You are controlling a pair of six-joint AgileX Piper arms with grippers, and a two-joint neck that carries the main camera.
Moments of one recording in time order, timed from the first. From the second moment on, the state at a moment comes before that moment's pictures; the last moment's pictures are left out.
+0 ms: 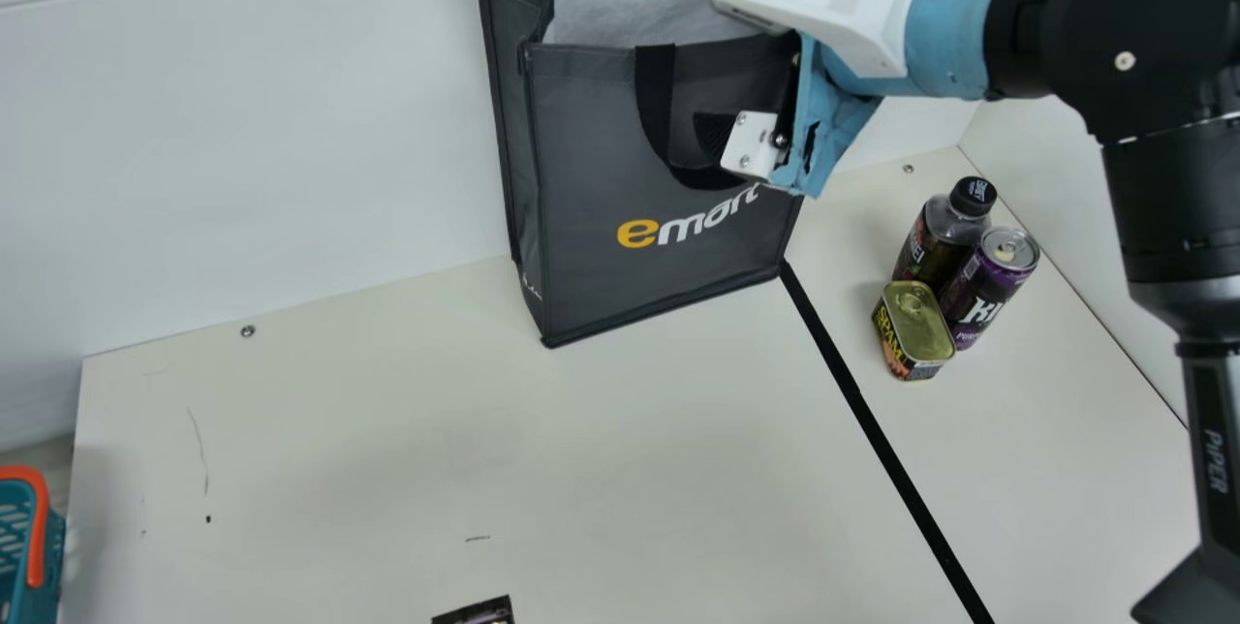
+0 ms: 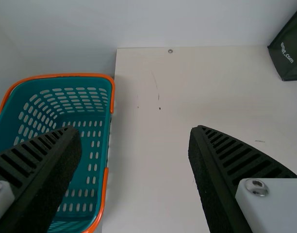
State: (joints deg) left arm -1.6 43.3 -69.0 -1.5 69.5 2.7; right arm 0.0 94.2 -126.6 14.4 69.8 -62.8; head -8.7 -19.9
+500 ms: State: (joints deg) left arm -1.6 43.3 -69.0 -1.5 69.5 2.7; right arm 0.2 100.3 -126.9 15.0 69.9 -66.0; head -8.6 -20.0
